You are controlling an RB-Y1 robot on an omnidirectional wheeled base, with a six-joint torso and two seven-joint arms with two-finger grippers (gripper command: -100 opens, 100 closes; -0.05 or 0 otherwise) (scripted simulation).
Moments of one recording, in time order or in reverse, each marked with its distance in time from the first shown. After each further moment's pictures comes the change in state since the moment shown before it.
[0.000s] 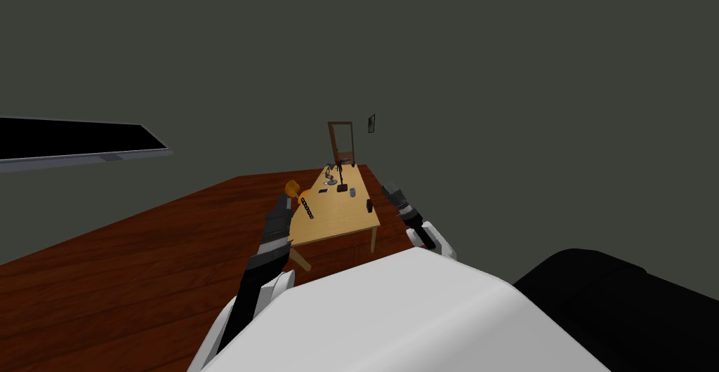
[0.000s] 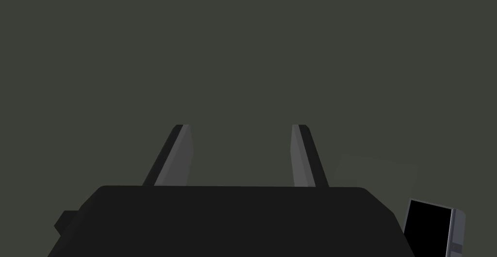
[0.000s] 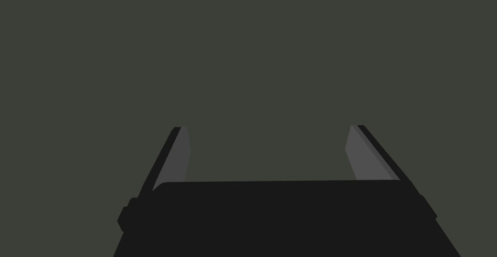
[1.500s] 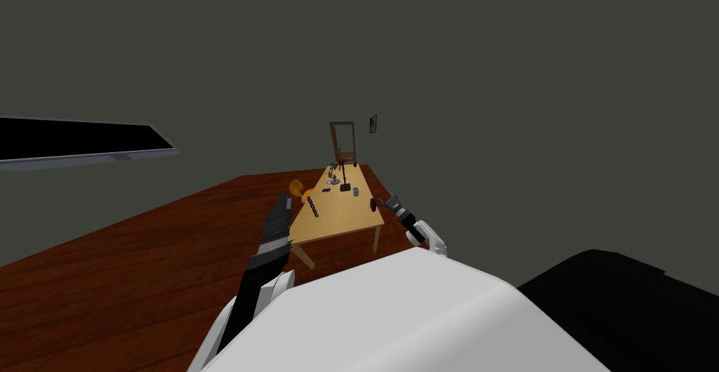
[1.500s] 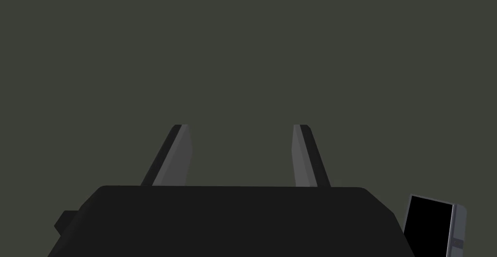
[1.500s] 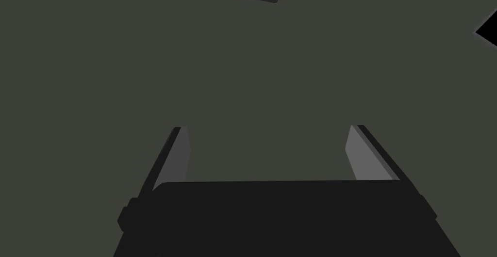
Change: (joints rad) left arm 0.000 0.000 0.000 0.000 0.000 0.000 0.000; right arm -0.133 -0.013 -0.054 0.352 0.292 0.014 0.380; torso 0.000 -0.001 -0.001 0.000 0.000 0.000
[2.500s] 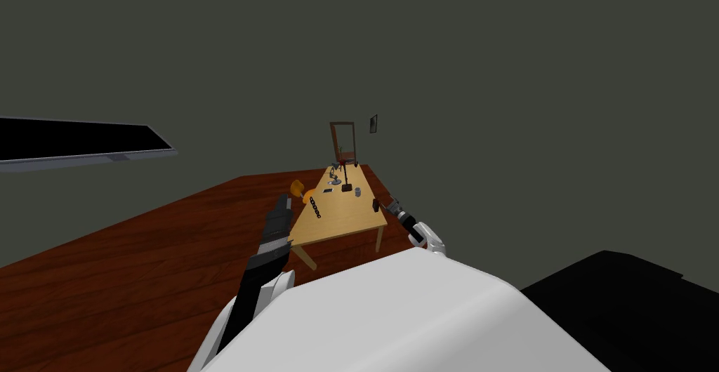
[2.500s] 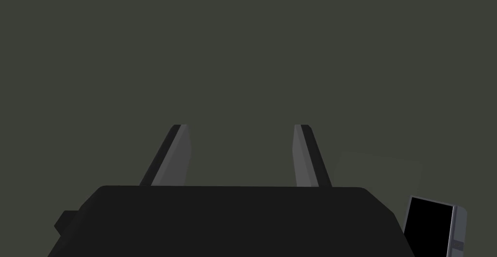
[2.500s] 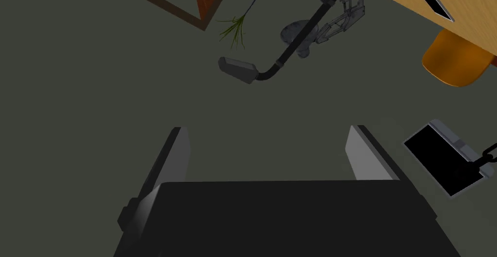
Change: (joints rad) left arm 0.000 0.000 0.000 0.000 0.000 0.000 0.000; right arm -0.069 -0.001 -0.064 0.220 0.131 0.024 0.262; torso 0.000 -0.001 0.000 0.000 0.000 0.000
